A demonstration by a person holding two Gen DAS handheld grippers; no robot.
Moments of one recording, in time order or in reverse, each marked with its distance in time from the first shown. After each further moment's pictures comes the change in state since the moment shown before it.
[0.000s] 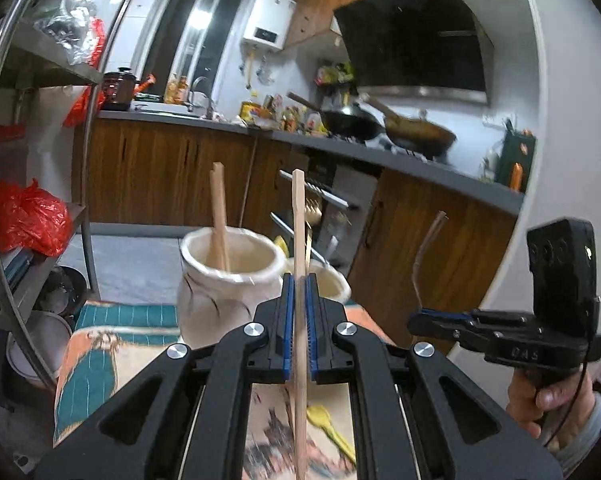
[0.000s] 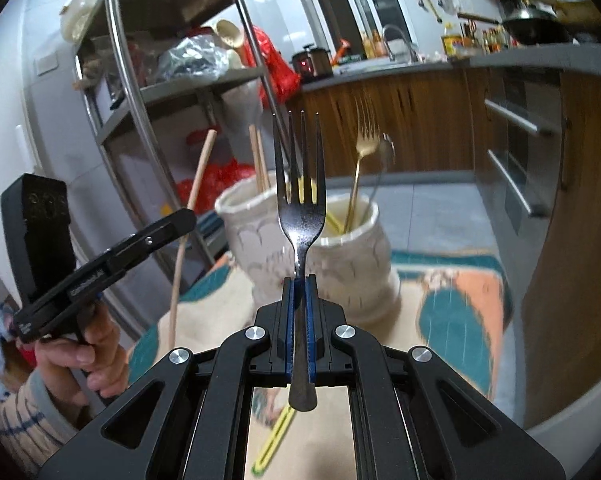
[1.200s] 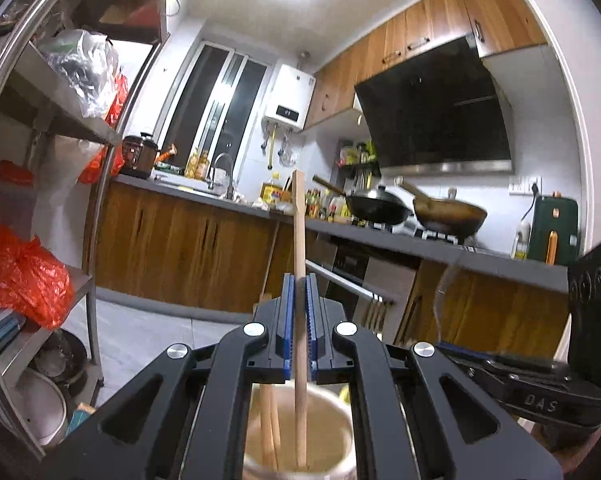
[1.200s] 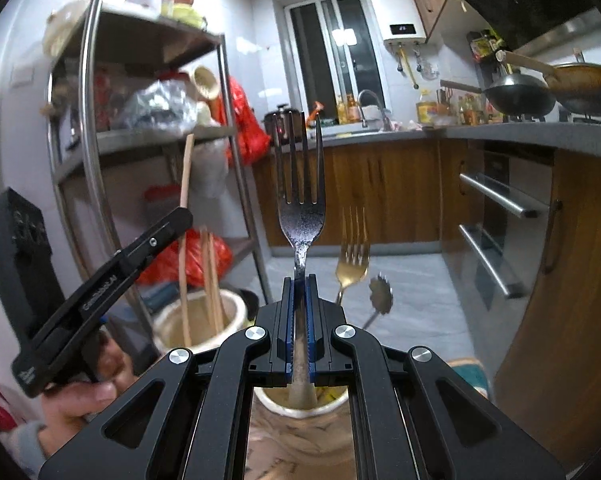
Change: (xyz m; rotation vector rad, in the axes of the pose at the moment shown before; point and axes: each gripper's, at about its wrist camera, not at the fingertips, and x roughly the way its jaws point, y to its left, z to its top) left arm 0.054 0.029 0.037 0.006 -0.289 0.062; right arm 0.050 0.005 0.058 -0.069 -0.215 -0.173
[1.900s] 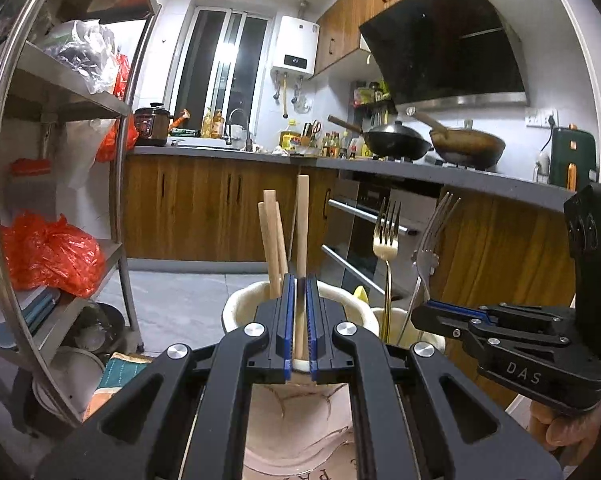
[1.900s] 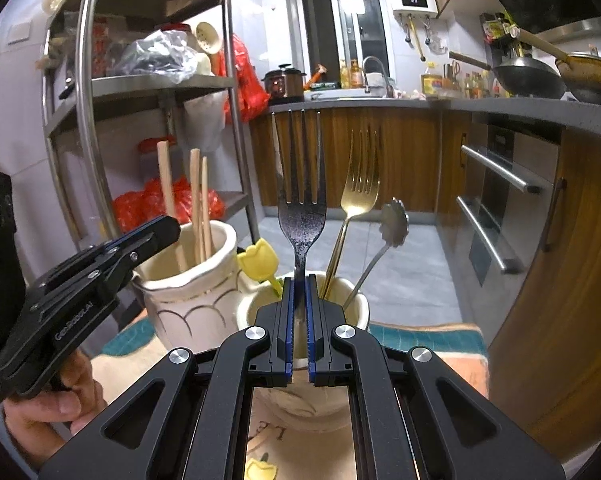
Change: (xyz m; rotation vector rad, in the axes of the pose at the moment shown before) left arm -0.011 -0.012 -0.030 0.111 0.200 0.108; right arm 0.019 0.006 -0.028 -0.045 0.134 -0.025
